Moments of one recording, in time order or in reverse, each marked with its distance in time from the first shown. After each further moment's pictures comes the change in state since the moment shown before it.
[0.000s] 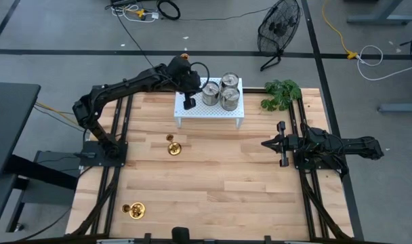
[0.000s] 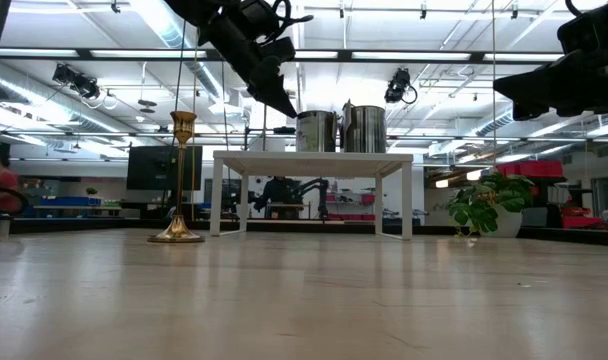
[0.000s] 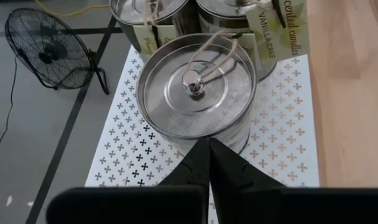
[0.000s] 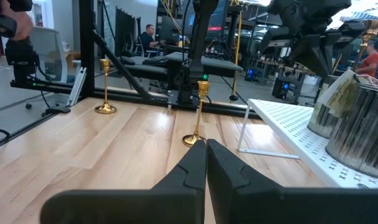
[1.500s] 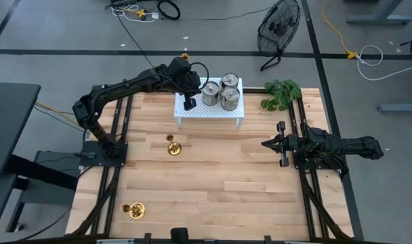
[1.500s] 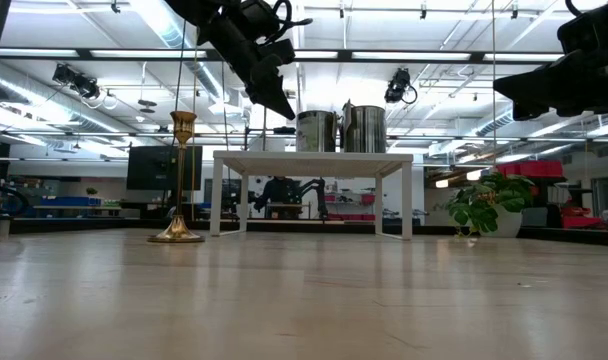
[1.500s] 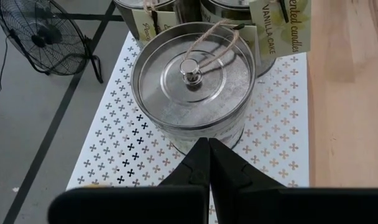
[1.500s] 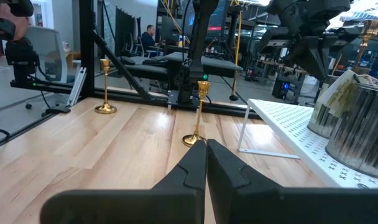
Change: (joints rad) left arm -0.003 0.000 0.000 -0.025 -0.005 -0.069; right arm 0.000 0.000 0.000 0.000 0.000 0.000
